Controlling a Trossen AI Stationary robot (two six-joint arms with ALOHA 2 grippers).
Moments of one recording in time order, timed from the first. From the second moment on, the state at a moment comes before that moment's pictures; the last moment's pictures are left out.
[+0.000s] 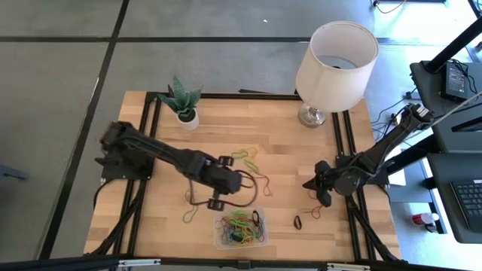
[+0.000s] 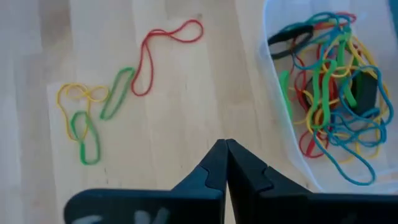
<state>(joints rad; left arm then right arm) -0.30 1.72 1.50 -0.89 -0.13 -0.13 0.72 0.76 0.36 -0.37 0.47 1.04</state>
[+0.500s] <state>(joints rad) -0.30 0.96 0.59 -0.44 -0.14 -0.35 0.39 1.40 0.95 -0.43 0.48 0.67</state>
